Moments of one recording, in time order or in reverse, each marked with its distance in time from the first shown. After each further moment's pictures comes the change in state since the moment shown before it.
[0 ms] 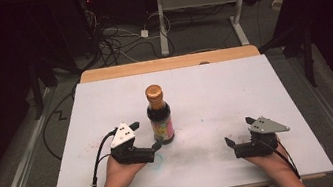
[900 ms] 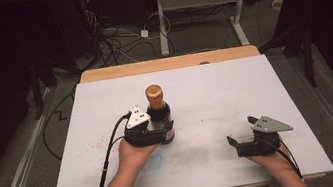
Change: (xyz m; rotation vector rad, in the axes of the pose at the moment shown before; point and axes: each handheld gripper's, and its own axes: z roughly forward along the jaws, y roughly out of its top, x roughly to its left) left arm -0.014 0.014 0.044 0.011 0.012 0.013; right arm -0.005 0.000 -0.004 -0.012 -0.003 0.017
